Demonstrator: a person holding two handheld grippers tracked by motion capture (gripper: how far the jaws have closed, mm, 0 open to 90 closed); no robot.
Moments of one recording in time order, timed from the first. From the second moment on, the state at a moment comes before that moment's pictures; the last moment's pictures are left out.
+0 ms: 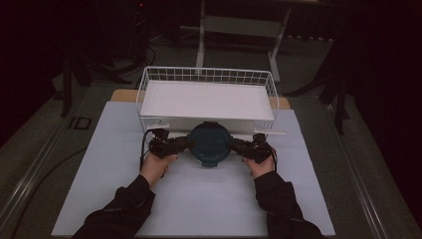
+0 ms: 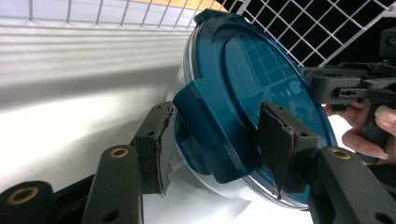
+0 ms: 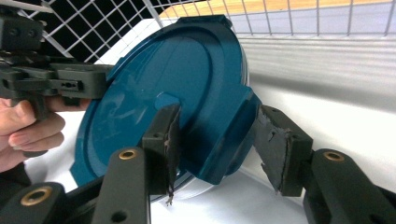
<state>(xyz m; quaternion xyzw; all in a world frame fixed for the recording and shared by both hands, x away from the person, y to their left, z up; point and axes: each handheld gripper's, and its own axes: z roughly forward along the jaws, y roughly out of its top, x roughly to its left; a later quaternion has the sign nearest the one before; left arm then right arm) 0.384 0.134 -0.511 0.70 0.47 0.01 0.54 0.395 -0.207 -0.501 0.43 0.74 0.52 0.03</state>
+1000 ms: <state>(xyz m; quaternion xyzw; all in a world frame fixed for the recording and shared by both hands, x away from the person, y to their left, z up) 0.355 0.140 -0.482 0.74 0.39 0.04 0.56 0.367 -0.199 -0.476 0.43 0.74 0.51 0.08</state>
